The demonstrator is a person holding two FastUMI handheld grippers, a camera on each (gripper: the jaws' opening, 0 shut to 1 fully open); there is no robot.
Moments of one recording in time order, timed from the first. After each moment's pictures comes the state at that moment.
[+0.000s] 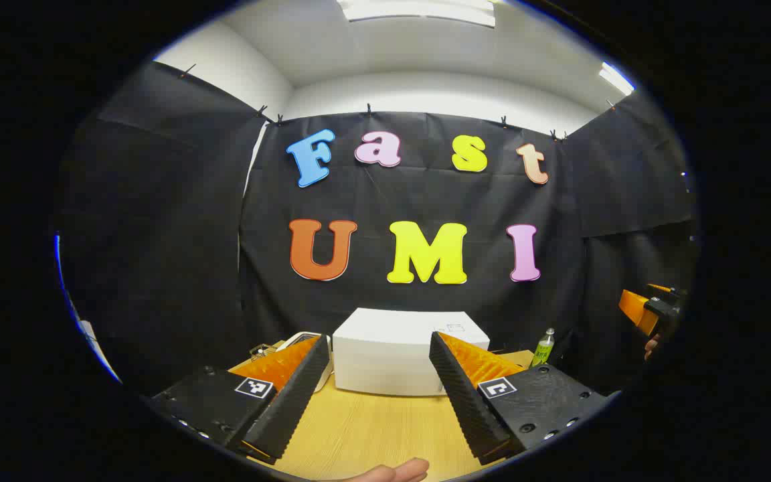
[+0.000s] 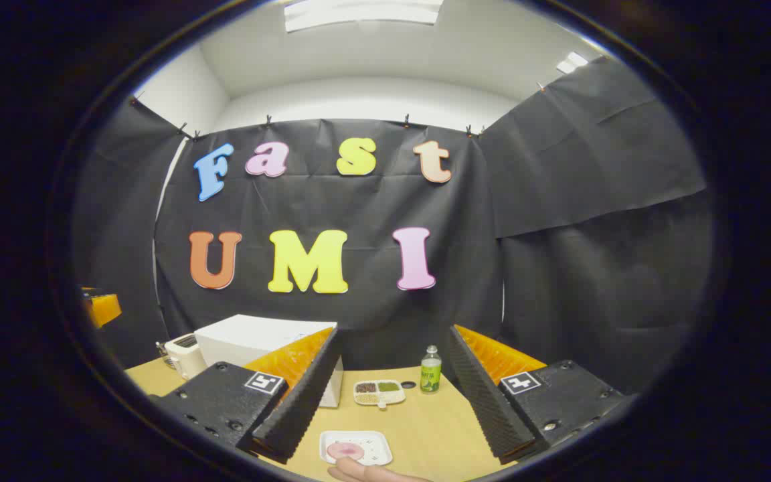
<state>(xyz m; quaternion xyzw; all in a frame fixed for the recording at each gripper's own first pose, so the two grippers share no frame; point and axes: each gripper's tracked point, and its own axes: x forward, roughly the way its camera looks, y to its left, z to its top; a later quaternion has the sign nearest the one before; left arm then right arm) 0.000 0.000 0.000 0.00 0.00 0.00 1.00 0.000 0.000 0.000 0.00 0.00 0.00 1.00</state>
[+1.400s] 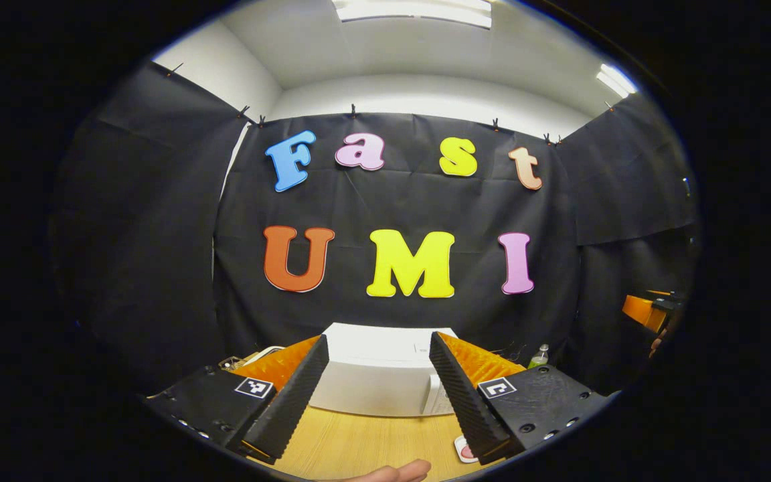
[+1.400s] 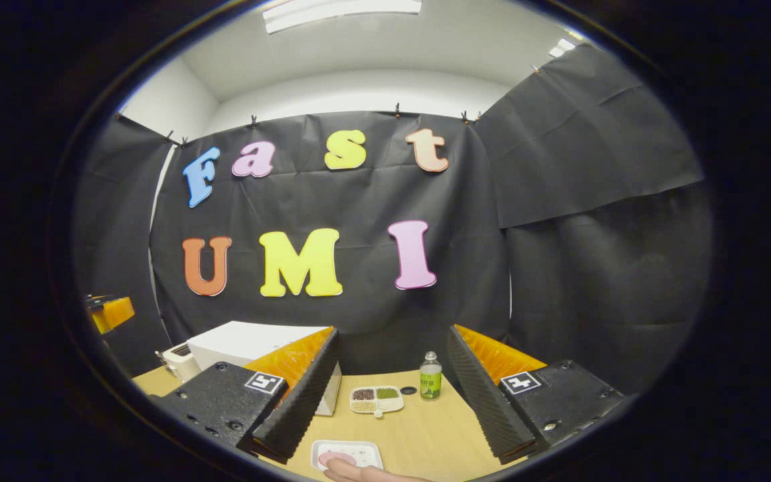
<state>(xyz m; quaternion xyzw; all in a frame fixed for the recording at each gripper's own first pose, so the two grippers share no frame) 0.072 -0.045 0.015 0.00 -0.02 -0.03 1.00 0.066 -0.034 0.009 0.02 0.02 0.01 1.00</state>
